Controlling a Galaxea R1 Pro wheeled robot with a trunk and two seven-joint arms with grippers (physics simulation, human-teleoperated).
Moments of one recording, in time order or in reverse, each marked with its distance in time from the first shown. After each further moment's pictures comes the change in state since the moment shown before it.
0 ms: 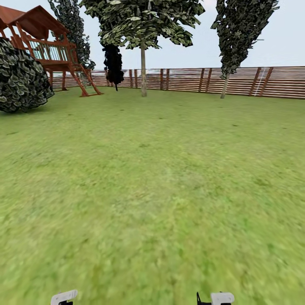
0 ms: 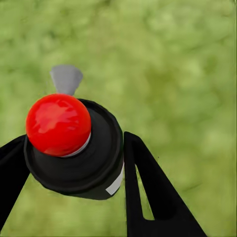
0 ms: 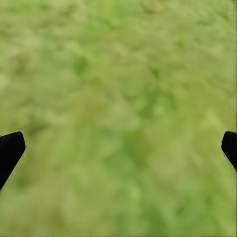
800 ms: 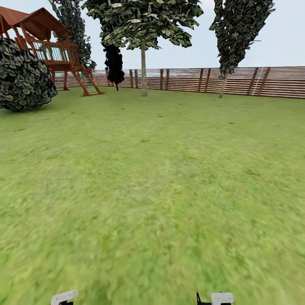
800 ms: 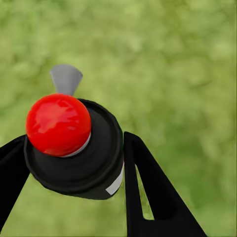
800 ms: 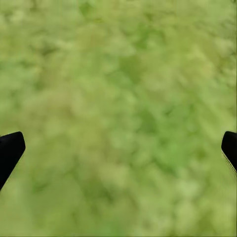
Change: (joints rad) left arm 0.000 -0.002 0.000 0.000 0.000 0.002 0.000; right arm 0.000 0.000 0.000 0.000 0.000 0.000 0.000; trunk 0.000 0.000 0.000
